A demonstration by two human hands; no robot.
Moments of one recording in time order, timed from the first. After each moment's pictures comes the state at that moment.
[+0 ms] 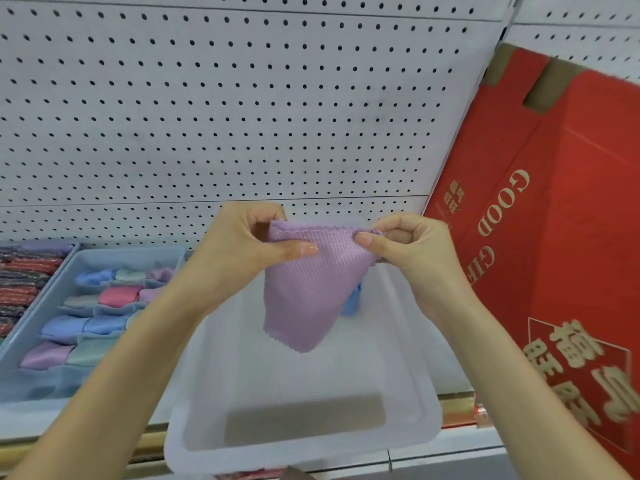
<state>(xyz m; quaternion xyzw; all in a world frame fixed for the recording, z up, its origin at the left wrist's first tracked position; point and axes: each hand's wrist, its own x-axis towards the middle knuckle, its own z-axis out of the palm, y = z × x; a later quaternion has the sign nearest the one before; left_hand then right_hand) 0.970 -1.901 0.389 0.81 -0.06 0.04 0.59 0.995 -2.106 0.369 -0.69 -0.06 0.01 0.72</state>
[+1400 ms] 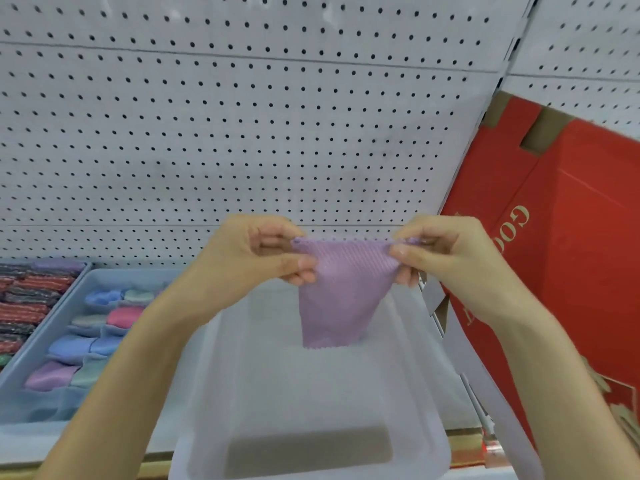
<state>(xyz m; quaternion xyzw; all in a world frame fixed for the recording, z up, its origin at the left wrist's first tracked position) 0.962 -1.888 0.415 0.75 -0.13 0.02 0.65 0.996 -2.130 0.414 -0.75 -0.25 0.02 0.61</state>
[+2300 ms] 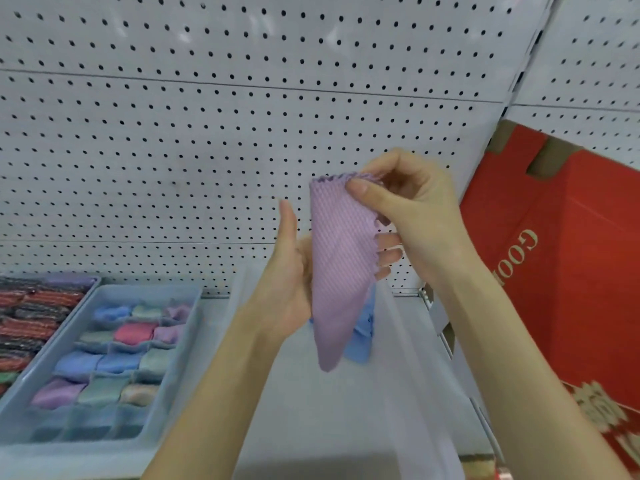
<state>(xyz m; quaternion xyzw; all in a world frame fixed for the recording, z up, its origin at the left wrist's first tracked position) 0.995 -1.926 0.399 0.41 -0.13 -0.12 0.90 1.021 -2.058 0.459 -0.69 -0.24 -0.08 0.68</state>
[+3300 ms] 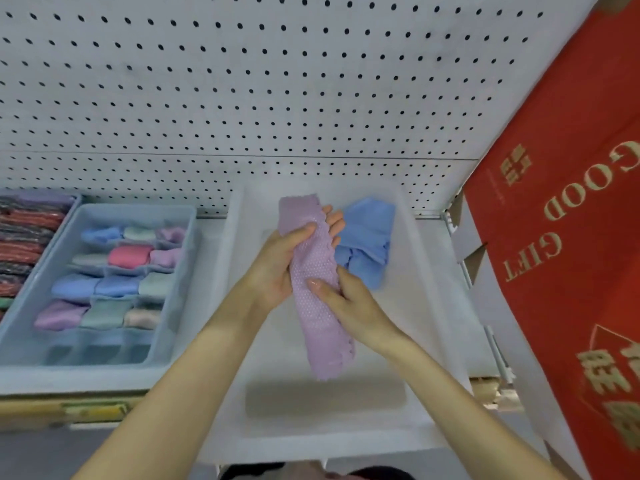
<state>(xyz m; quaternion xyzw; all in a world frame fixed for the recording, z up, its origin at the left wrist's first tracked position) 1.031 -1.897 0.255 0.40 0.09 -0.13 0.90 1.000 -2.028 0.237 -0.75 -0.12 0.19 0.62</state>
